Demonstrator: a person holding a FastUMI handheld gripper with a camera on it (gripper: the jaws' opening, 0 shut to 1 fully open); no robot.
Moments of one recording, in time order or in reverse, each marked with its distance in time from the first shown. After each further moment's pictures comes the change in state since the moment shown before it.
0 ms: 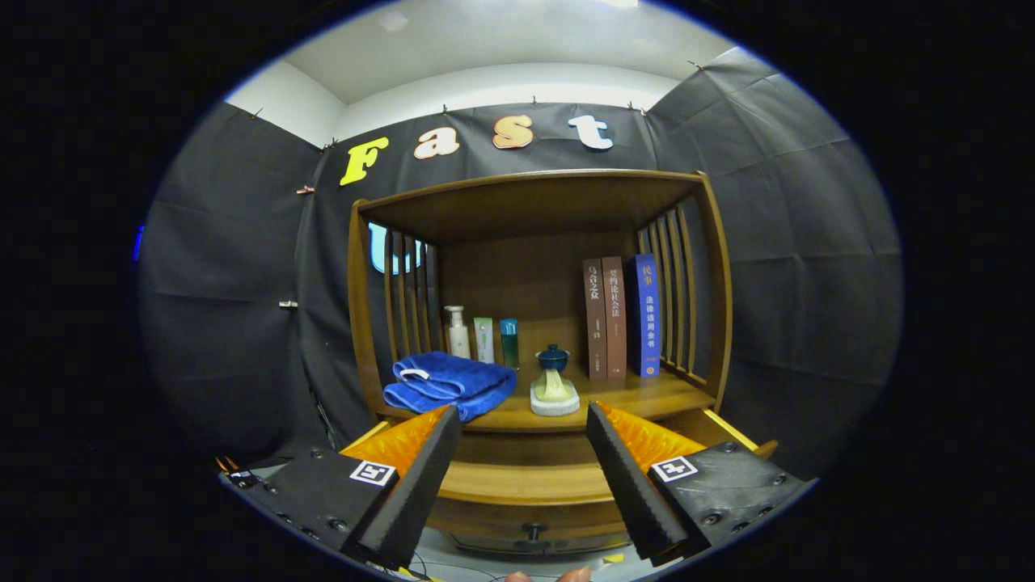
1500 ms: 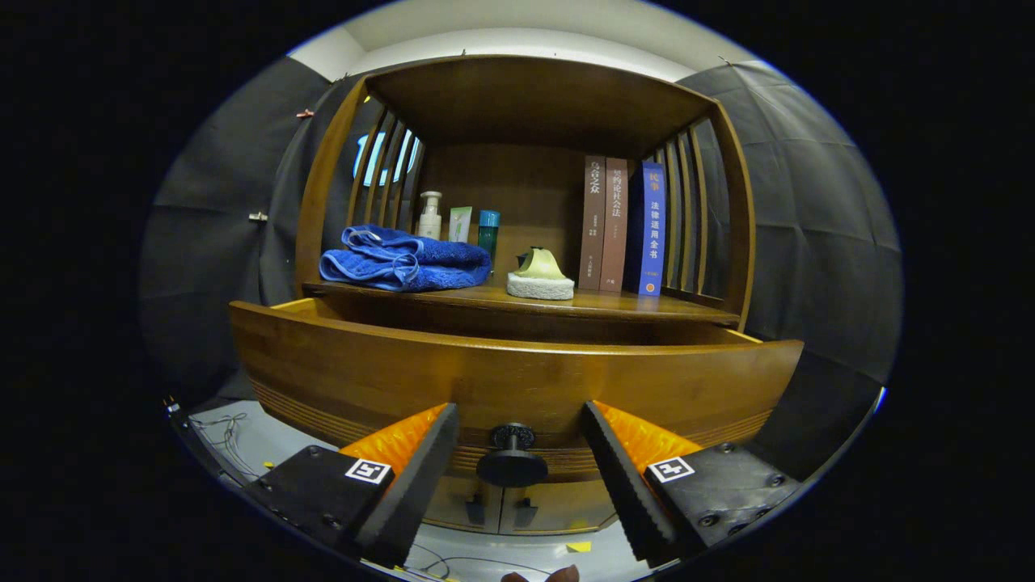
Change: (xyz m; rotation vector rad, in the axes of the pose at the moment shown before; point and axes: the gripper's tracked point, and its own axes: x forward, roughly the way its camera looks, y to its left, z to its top) arm 0.077 -0.025 -0.164 -0.177 0.160 -0.089
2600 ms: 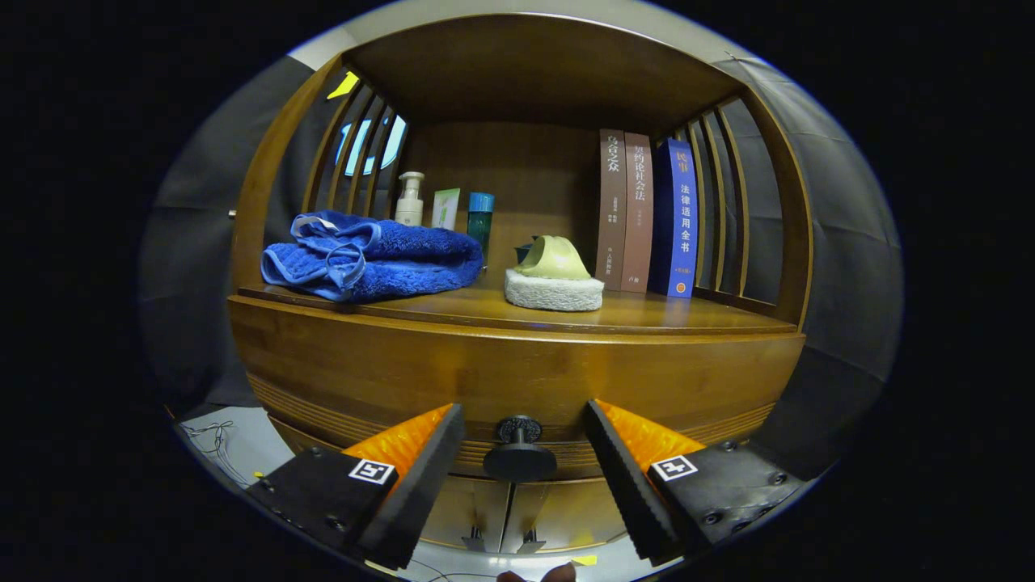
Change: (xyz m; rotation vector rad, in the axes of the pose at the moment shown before) arm 0.084 0.005 0.005 0.039 0.017 -0.014
